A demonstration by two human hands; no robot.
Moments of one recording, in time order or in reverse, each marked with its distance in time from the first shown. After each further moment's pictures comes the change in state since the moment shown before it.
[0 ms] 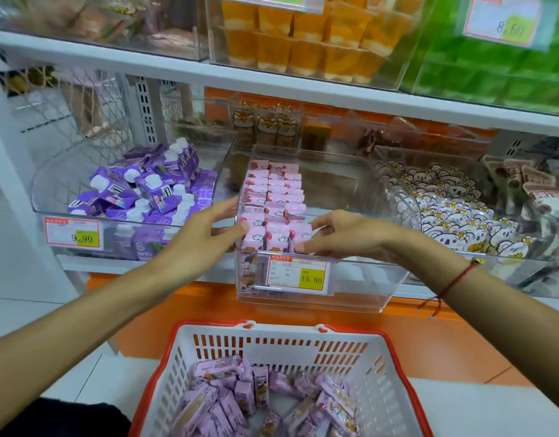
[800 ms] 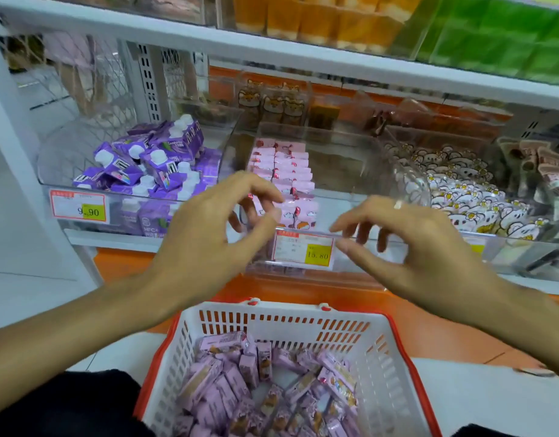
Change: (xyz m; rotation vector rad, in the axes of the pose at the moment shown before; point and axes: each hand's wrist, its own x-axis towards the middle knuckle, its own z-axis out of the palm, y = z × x) left_hand -0.038 0.010 0.008 0.392 0.148 0.522; right_hand -0.090 0.018 0.016 -0.465 0.492 -0.777
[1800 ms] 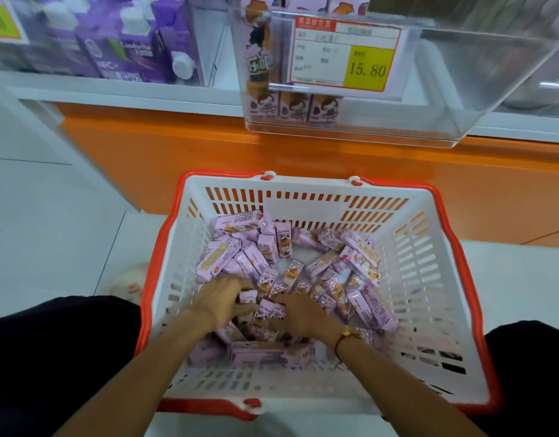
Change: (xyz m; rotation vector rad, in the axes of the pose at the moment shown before) left_hand -0.268 -0.160 0.135 0.393 -1.000 -0.561; right_hand -0.194 -0.004 0.350 0.453 -0.963 0.643
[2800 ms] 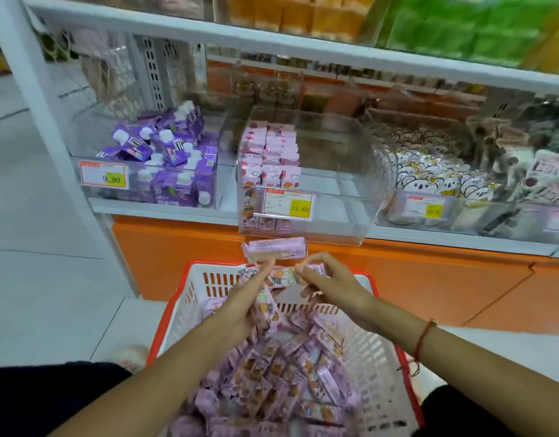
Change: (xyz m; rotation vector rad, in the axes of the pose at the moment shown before) left_hand -0.056 0.143 -0.162 -1.710 0.080 -0.210; right_hand -0.165 -0.094 -0.185 0.769 0.552 -0.161
